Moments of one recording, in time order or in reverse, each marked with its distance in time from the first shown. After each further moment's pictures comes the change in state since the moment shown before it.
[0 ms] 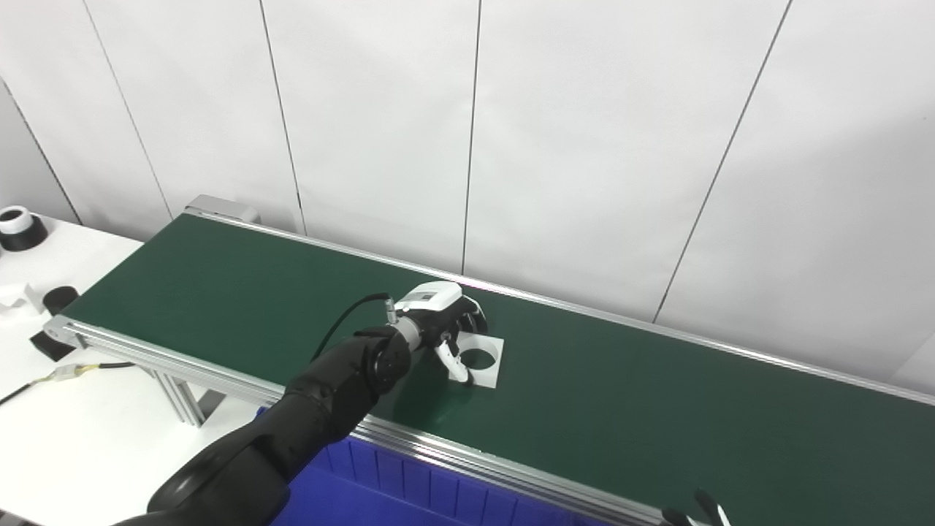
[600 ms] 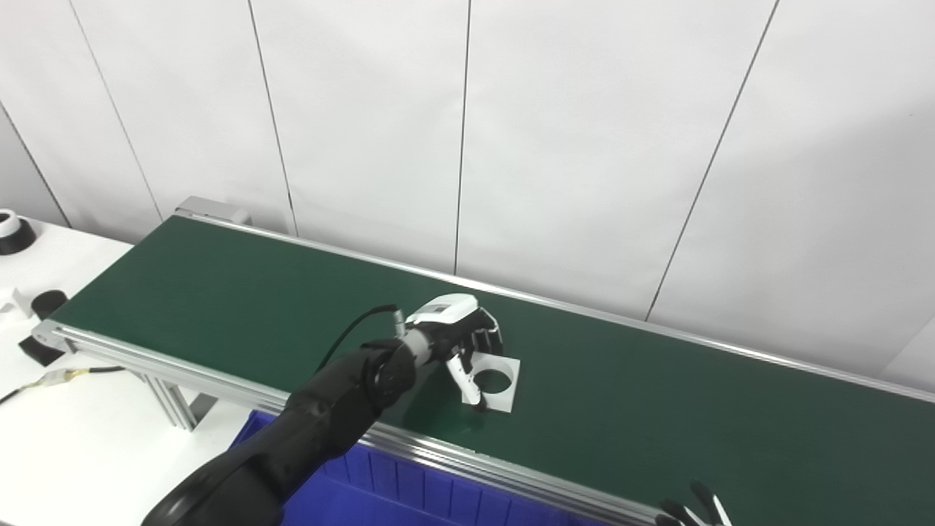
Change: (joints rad) left arm 0.076 0.027 0.065 -0.150 -0.040 -0.061 -0.006; right arm -0.033 0.007 -0.006 0.014 -0.040 0.000 -0.007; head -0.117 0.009
